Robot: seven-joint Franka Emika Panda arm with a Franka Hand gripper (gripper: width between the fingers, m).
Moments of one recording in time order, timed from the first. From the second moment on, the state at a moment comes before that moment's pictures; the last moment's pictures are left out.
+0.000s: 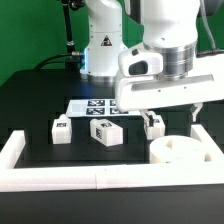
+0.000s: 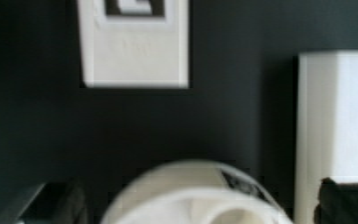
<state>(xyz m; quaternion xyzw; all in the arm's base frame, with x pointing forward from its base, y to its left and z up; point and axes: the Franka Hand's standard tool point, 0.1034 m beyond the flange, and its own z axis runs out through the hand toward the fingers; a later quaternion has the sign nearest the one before) 0.557 0.083 0.058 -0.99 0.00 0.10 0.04</state>
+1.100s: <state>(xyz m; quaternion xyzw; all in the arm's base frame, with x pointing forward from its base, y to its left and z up) 0.525 0.064 0.029 -0.90 -0.02 0.43 0.04</state>
